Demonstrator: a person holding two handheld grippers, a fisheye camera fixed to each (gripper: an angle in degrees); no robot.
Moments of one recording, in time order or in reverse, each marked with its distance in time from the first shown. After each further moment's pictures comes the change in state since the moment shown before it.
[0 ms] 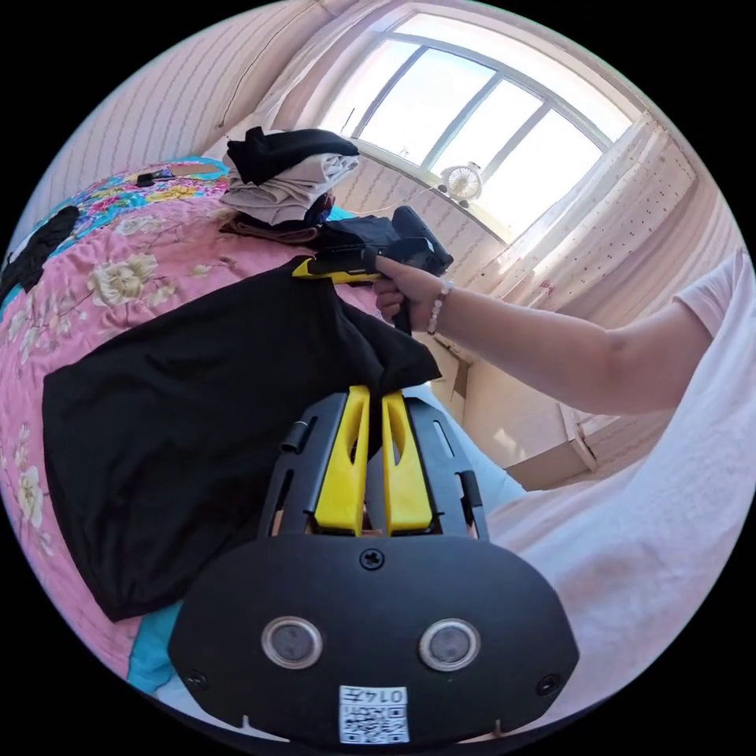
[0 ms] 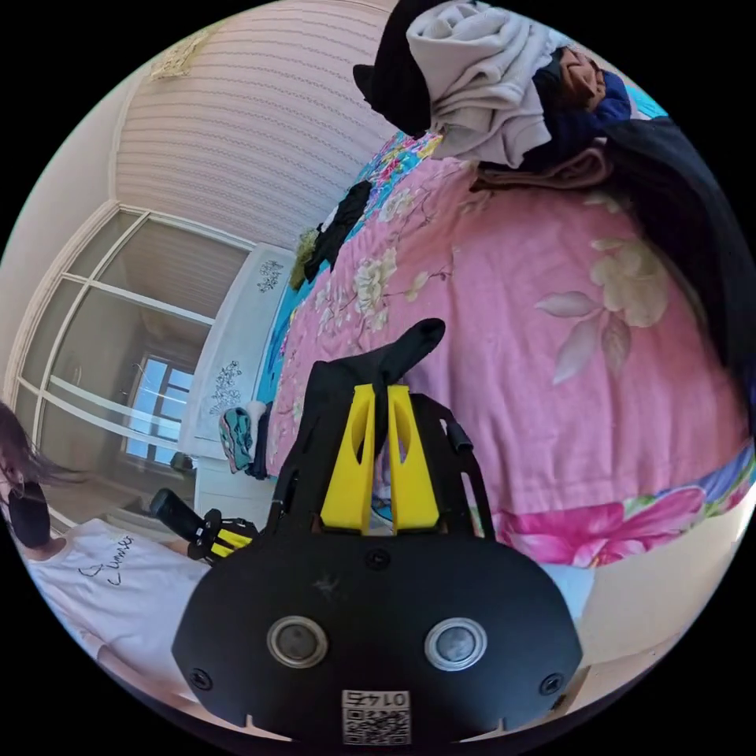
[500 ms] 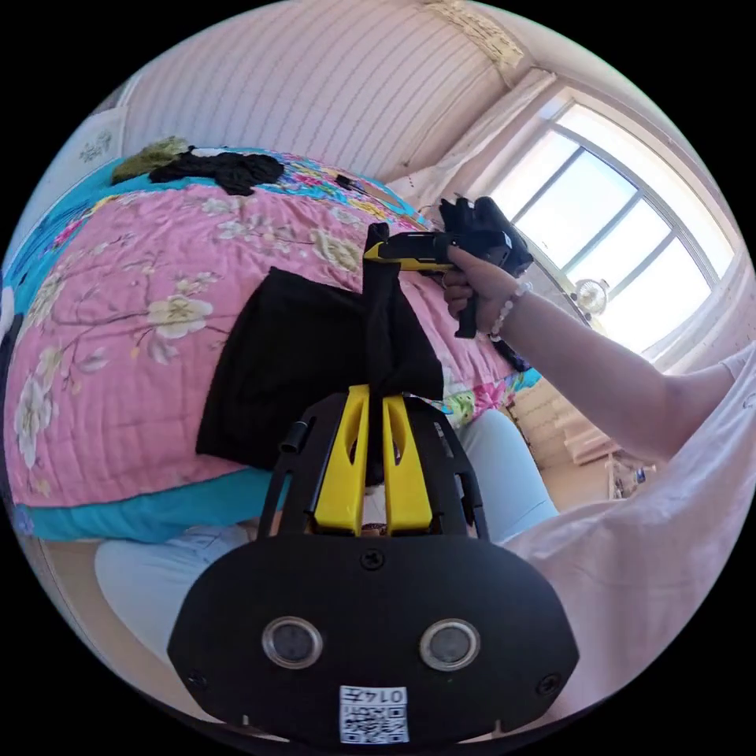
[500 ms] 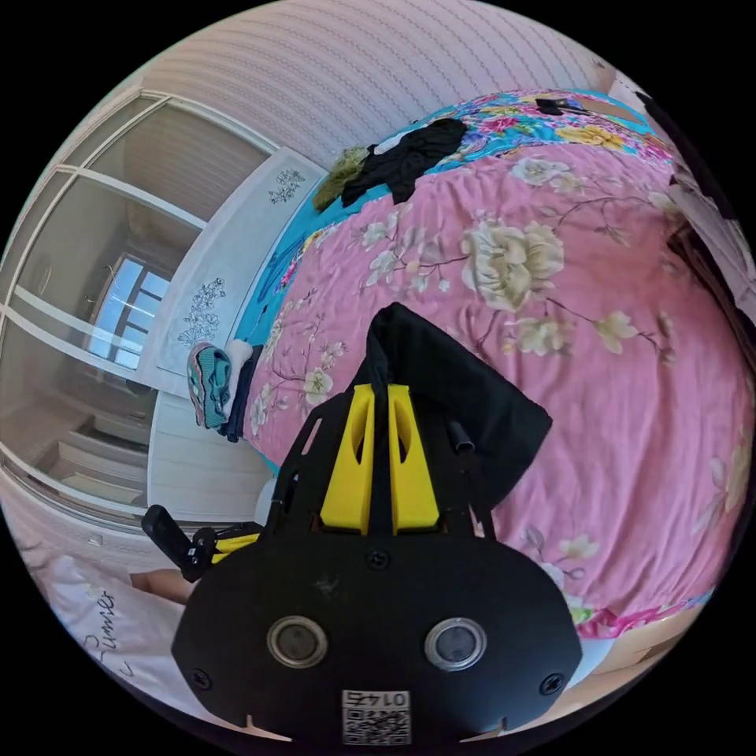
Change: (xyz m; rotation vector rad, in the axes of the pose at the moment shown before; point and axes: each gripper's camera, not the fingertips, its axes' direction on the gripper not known) left arm -0.124 0.119 -0.155 0.276 -0.390 -0.547; right arm -0.231 -0.095 0.206 -0.241 0.102 -0.251
